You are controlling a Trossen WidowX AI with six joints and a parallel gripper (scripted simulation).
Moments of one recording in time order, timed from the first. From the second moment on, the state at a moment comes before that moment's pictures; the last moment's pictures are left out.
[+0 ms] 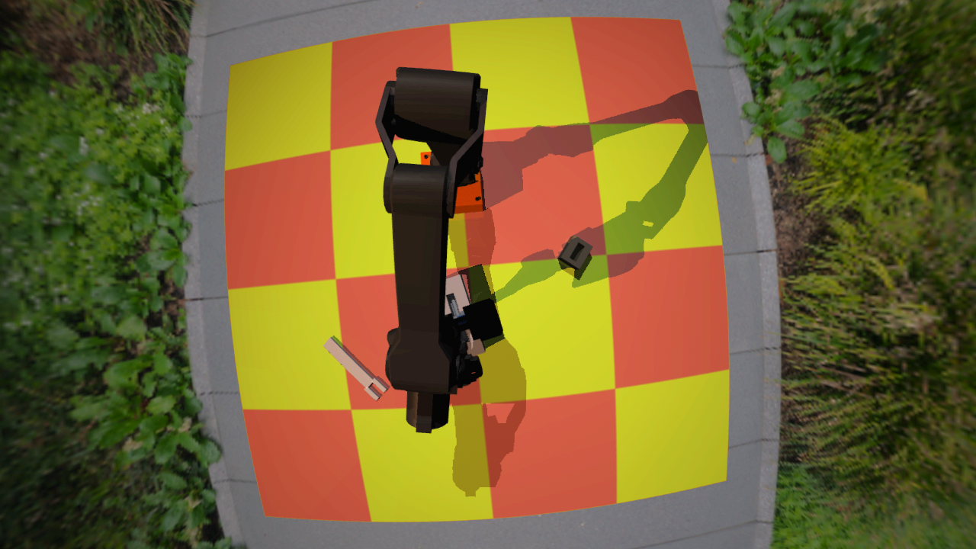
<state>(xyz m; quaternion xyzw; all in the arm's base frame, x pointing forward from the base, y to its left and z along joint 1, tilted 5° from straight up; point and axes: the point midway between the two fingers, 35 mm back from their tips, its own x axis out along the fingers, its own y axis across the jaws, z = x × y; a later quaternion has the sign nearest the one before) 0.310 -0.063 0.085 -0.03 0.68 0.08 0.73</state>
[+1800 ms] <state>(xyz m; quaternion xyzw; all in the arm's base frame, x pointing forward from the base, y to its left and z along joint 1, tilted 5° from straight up) 0.309 -0.058 0.084 -0.03 0.68 0.08 0.73</state>
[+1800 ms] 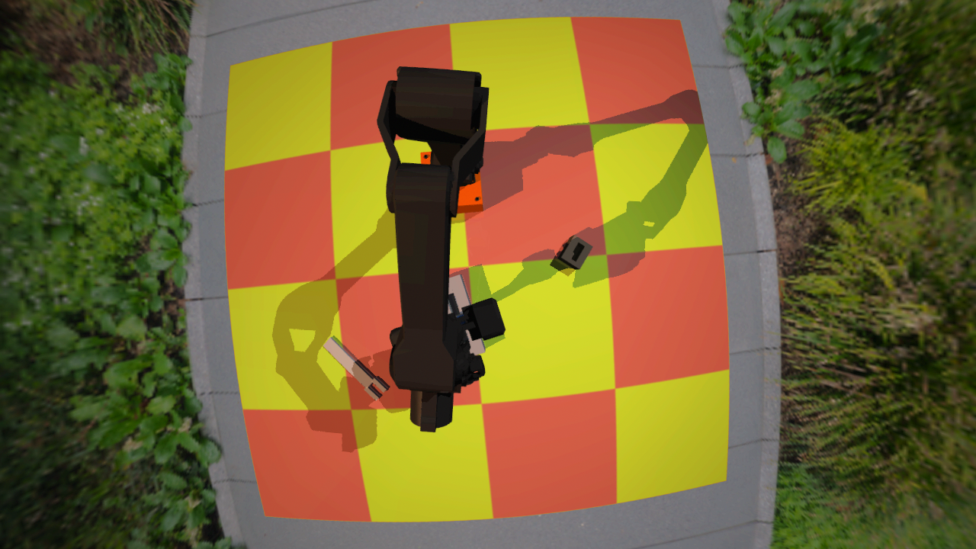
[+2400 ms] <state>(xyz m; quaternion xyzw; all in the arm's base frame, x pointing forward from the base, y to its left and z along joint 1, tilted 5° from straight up) 0.309 -0.056 0.084 -0.03 0.68 0.08 0.73</state>
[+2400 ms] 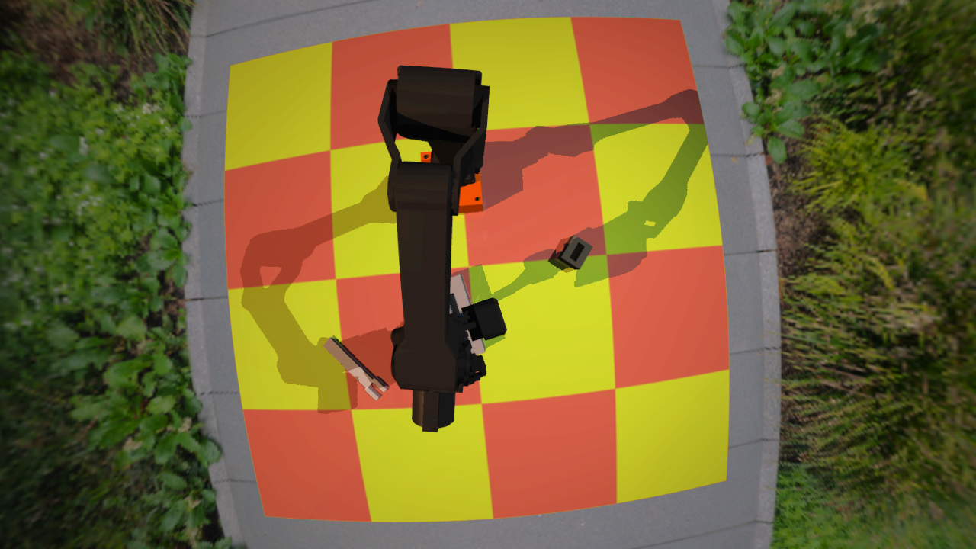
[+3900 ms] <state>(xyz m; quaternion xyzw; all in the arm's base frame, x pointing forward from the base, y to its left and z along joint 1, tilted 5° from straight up) 0.305 -0.055 0.095 -0.04 0.68 0.08 0.72</state>
